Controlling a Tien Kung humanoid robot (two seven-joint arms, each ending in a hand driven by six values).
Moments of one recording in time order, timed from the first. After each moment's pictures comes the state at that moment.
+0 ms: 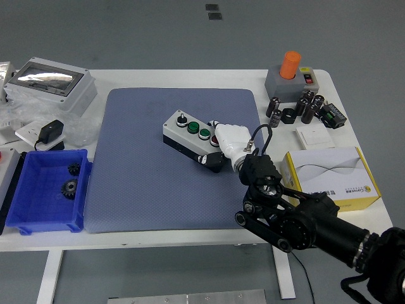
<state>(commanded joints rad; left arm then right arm) -0.01 0.16 -1.91 -0.26 1.73 -0.15 0.20 0.67 0.00 0.50 0.97 -2.01 -0.28 -0.54</state>
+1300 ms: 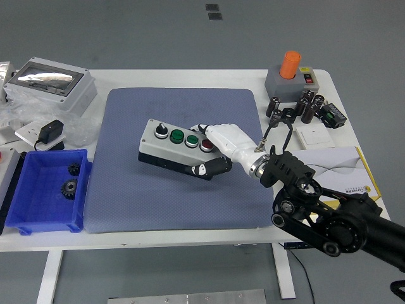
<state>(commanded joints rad) 0.01 0.15 -1.91 -0.26 1.73 -0.14 0.19 0.64 -0.27 0.45 1.30 -1.89 -0.22 -0.13</state>
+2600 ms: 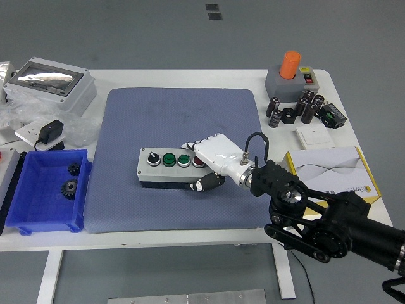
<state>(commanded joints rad) 0.00 0.15 -1.91 -0.26 1.73 -0.14 0.17 0.66 -0.21 0.41 1.20 -2.10 -0.20 -0.17</state>
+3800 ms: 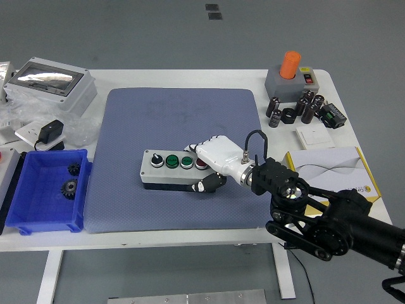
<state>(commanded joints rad) 0.00 0.16 -1.93 -0.27 1.74 -0.17 0.17 0.66 -0.21 0.43 1.20 -2.09 -0.12 -0.17</state>
